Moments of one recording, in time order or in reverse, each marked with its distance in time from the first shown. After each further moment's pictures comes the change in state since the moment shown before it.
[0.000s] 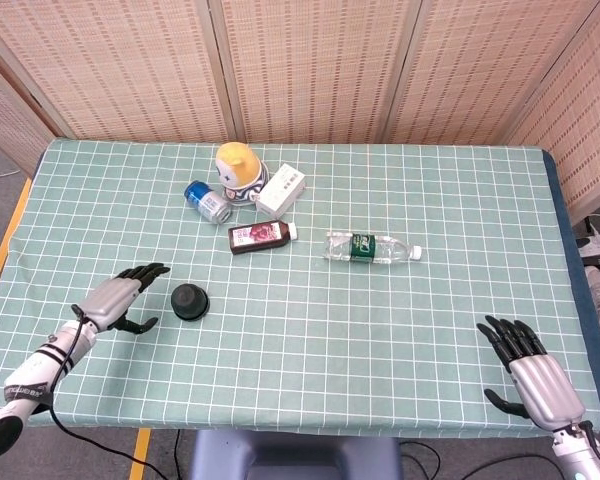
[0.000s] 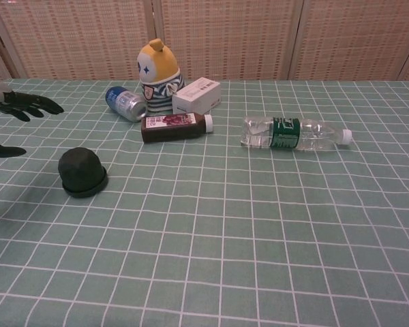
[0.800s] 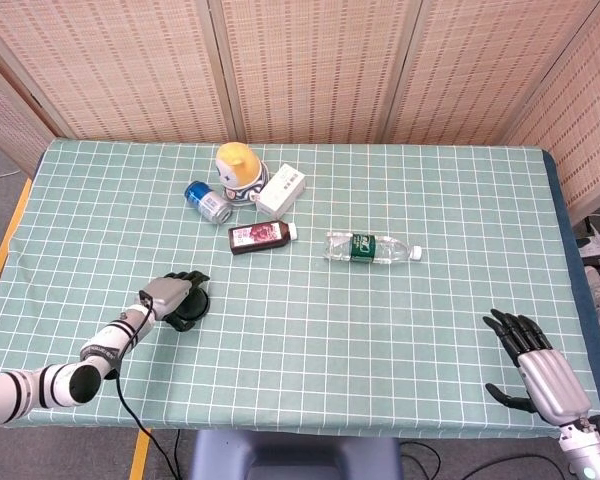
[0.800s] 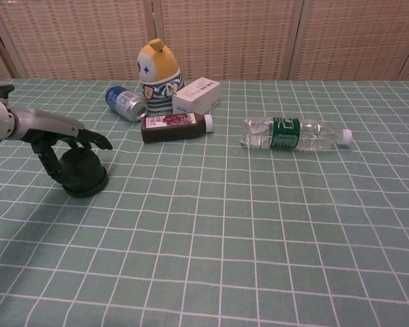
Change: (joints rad) left arm -0.415 -0.218 0.200 0.114 -0.623 -0.073 0.396; right arm 0.017 0.011 -0.004 0.022 0.002 0.030 0.134
